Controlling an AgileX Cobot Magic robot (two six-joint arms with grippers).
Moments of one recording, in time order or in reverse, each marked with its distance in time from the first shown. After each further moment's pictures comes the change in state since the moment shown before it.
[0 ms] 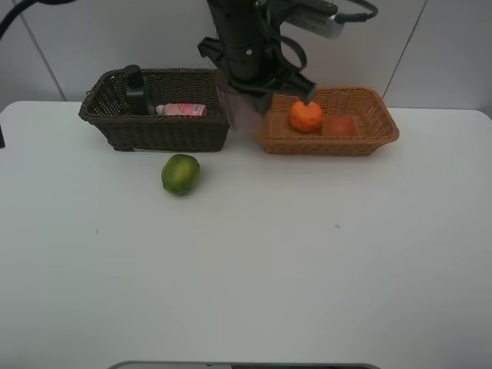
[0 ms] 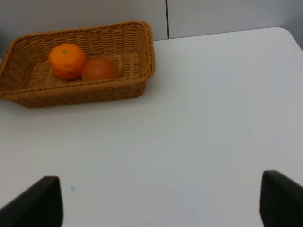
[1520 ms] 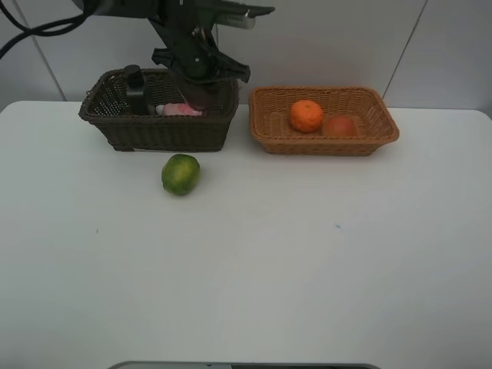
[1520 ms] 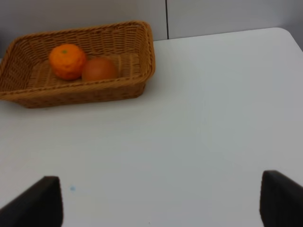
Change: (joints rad) left arm 0.258 0.152 0.045 0.036 -0.359 -0.098; right arm 0.000 0.000 0.000 -0.001 0.000 0.001
